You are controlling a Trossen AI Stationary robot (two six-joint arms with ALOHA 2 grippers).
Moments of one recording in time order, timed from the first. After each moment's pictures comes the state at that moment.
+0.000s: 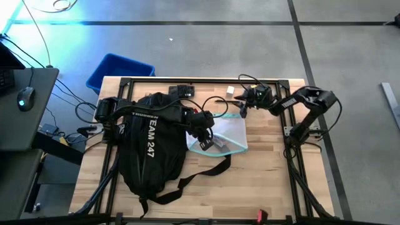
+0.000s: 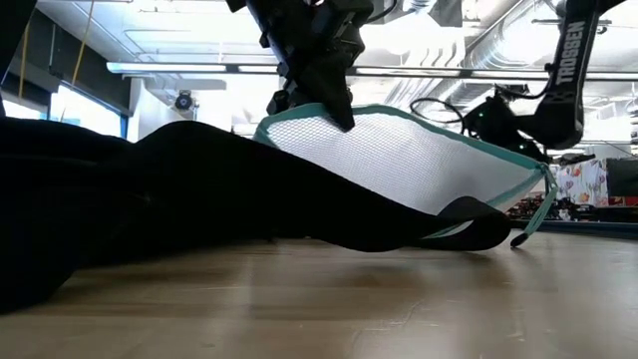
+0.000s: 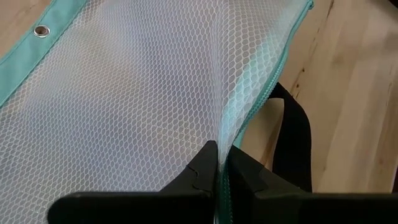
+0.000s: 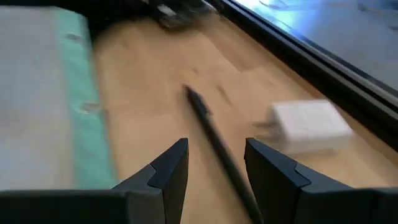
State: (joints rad) left arm -0.01 1.86 1.50 -0.64 0.02 -0.54; right arm -0.83 1.68 0.37 0.80 -0.40 -0.21
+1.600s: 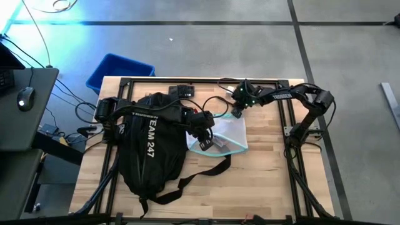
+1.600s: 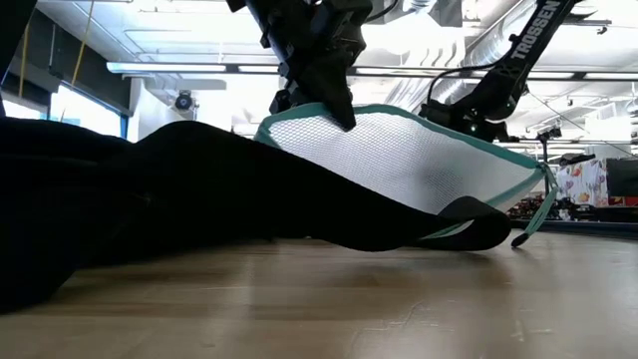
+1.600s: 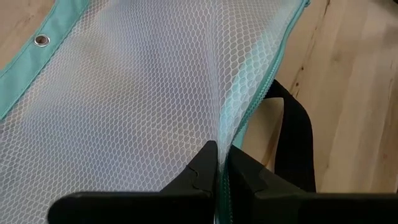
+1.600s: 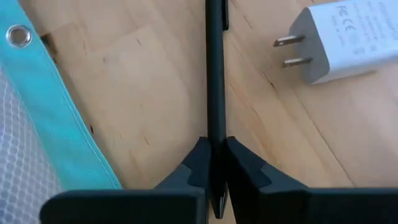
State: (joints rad) left arm -0.01 1.86 1.50 -0.63 0.02 -0.50; right arm -0.67 1.72 0.73 -0.12 -0.11 -0.14
